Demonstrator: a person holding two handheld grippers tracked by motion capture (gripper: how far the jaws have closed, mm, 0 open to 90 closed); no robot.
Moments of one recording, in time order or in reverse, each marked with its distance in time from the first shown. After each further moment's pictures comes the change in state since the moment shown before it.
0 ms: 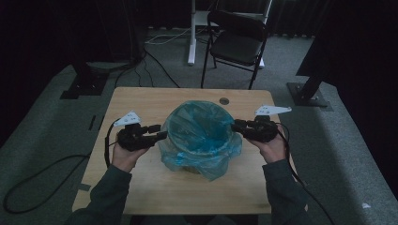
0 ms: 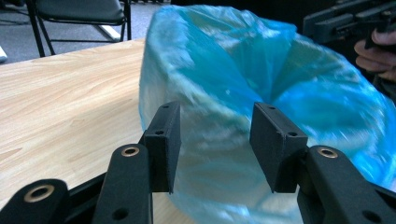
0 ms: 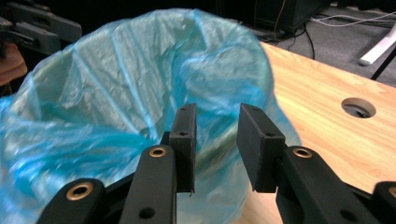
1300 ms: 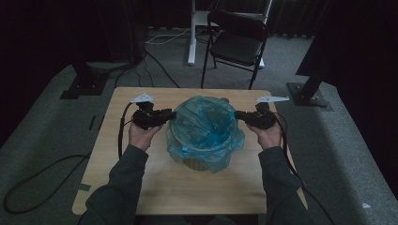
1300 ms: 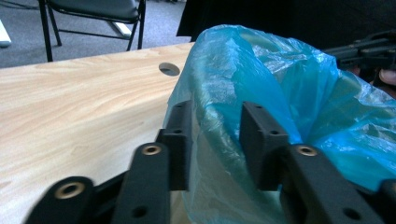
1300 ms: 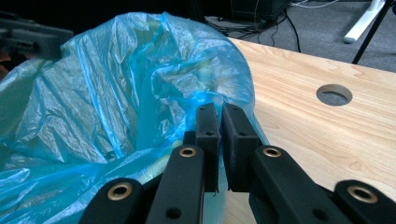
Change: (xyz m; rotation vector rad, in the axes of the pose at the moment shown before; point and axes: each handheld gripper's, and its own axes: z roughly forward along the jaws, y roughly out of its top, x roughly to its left) left arm 0.030 0.036 0.055 -0.002 0.022 -0.090; right arm -0.047 0.006 0.026 0.005 -0.046 0.146
